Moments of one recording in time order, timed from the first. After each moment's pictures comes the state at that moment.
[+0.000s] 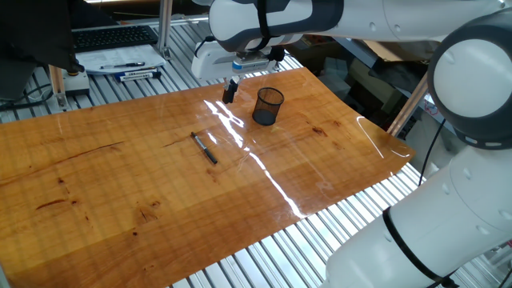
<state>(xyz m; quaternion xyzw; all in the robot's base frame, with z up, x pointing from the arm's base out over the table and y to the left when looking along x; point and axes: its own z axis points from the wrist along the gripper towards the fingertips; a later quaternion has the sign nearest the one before) 0.499 0.000 0.299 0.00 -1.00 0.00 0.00</state>
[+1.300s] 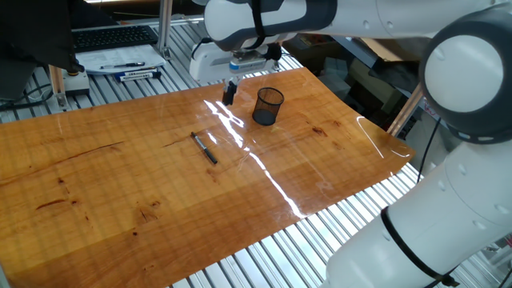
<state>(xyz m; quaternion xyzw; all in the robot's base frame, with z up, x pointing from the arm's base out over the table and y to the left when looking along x) 0.501 0.002 0.291 0.00 -1.00 0.01 0.02</state>
